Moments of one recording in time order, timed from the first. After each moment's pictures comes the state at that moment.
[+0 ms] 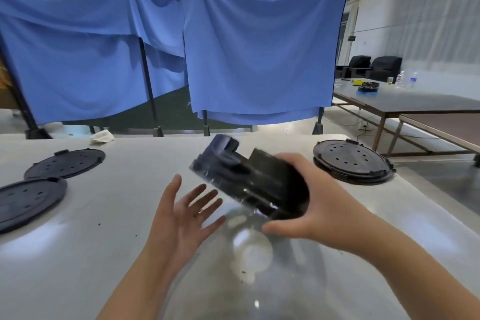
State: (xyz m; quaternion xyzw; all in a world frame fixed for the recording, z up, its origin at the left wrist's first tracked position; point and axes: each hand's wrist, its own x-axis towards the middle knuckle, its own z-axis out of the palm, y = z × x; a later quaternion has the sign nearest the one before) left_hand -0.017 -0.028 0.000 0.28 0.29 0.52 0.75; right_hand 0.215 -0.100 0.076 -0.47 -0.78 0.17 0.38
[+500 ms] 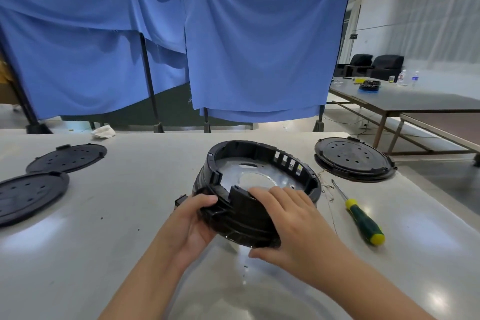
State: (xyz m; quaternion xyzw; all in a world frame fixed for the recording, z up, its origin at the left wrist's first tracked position) left_hand -0.009 -0.034 0.000 0.35 0.29 0.49 0.75; right_hand 0.189 -0.098 0.017 -0.48 -0.83 -0.17 0.24
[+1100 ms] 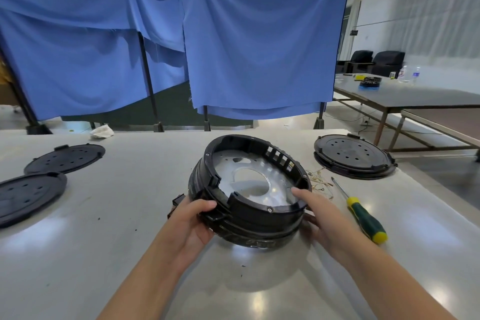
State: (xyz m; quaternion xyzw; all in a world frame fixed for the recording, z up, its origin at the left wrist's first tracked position) left_hand -0.005 -0.033 -0.008 0.36 0.28 0.51 0.73; right_hand 0.232 -0.059 -0.004 -0.59 -0.33 0.53 0.51
